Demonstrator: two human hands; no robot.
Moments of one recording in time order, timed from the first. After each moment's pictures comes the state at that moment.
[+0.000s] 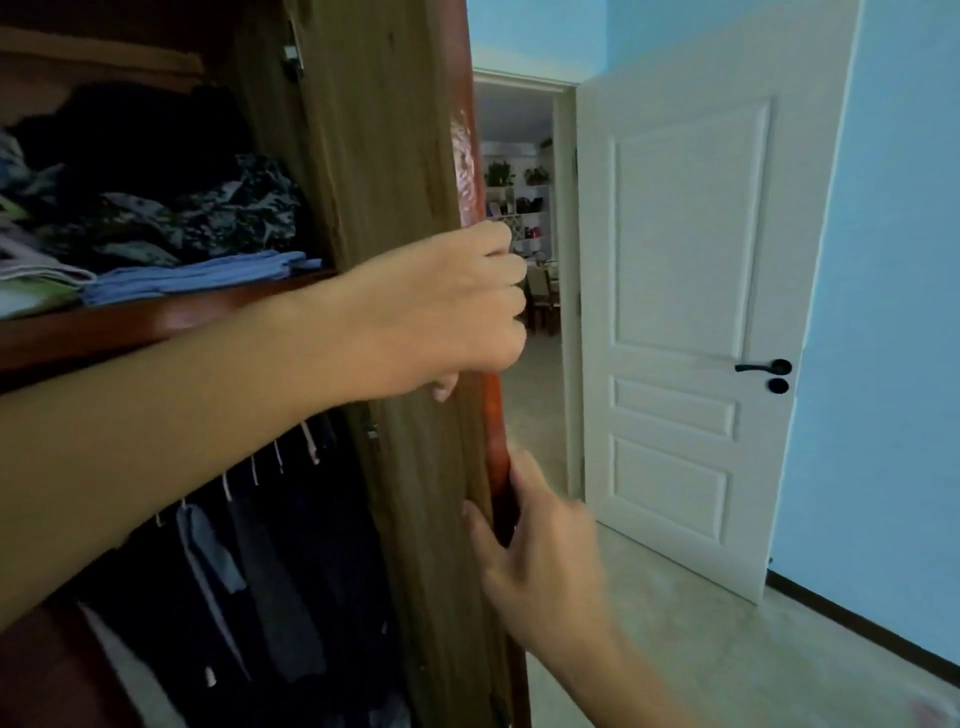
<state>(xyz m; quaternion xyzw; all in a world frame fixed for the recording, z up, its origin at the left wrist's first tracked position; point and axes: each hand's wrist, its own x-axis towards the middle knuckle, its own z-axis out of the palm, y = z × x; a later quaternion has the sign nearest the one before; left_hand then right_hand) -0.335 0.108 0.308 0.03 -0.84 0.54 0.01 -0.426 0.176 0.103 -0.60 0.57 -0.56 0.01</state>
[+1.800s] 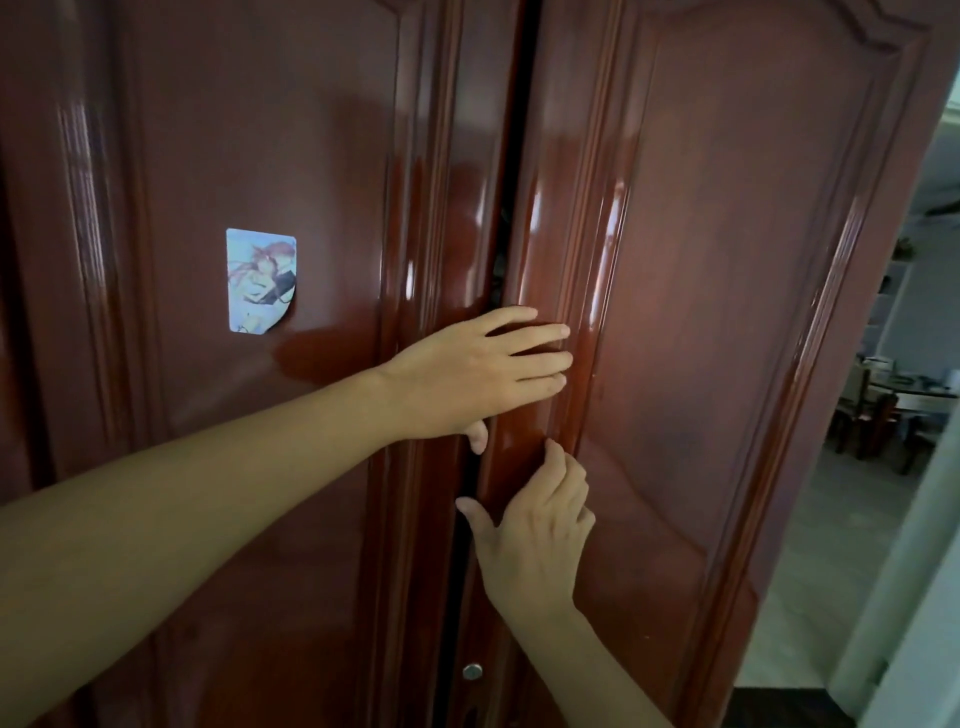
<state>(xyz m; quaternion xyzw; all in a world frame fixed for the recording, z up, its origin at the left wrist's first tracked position) 0.021 -0.069 0.256 0.29 -0.78 0.55 -0.02 -0.103 -0.066 0.095 -0.66 0.58 -0.46 -0.14</state>
